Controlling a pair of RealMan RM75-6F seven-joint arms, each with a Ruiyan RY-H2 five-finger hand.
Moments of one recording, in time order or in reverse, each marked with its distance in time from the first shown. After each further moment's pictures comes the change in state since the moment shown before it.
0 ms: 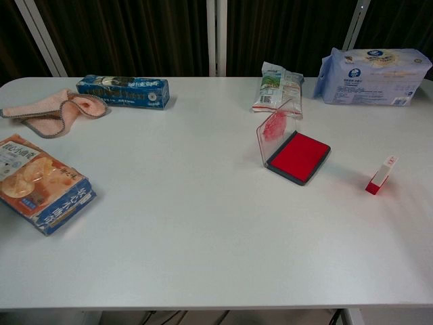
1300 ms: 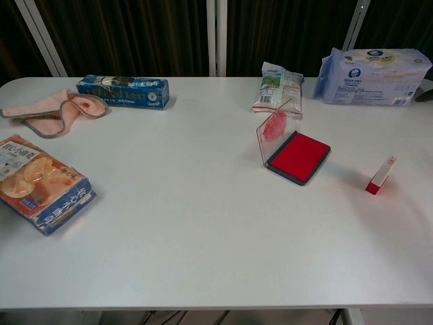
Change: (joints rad) left arm 0.003 -0.022 0.006 0.001 -0.014 -0.009 0.025; right arm 0.289 0.011 -0.097 0.290 -0.281 -0.292 -0.164
